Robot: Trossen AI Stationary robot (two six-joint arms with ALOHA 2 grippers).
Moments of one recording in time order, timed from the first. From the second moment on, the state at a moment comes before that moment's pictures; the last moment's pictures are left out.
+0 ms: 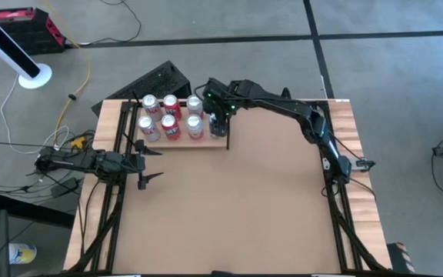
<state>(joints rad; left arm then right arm) -0.17 0.03 0.15 -0.47 -0.40 0.18 -0.35 2.22 2.33 -1.16 0.00 -0.19</state>
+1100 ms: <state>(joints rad) -0.17 0.03 0.15 -0.47 -0.40 0.18 -0.35 2.23 2.33 -1.15 0.03 -0.18</state>
